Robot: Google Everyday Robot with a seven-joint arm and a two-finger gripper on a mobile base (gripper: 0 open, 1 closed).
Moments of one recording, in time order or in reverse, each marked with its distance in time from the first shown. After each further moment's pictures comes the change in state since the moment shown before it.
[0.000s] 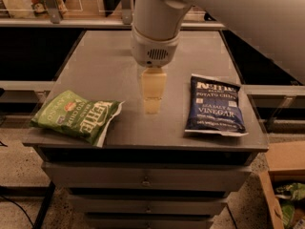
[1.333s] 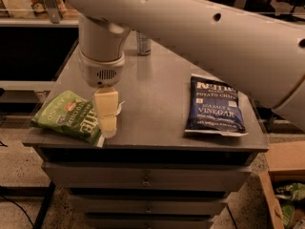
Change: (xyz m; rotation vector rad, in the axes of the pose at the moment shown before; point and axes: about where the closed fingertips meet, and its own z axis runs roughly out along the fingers) arm -0.105 0.015 0.059 -0.140 -0.109 -0.231
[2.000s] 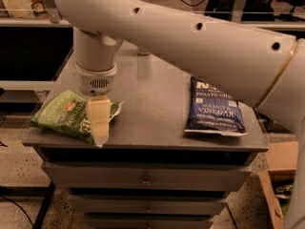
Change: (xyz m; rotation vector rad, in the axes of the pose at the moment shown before) arm -0.015 -0.004 0.029 -0.040 -0.035 -0.003
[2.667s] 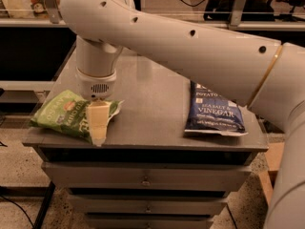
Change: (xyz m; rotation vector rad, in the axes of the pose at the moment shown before) arm 0.003 -0.006 0.021 -0.025 -0.025 0.018
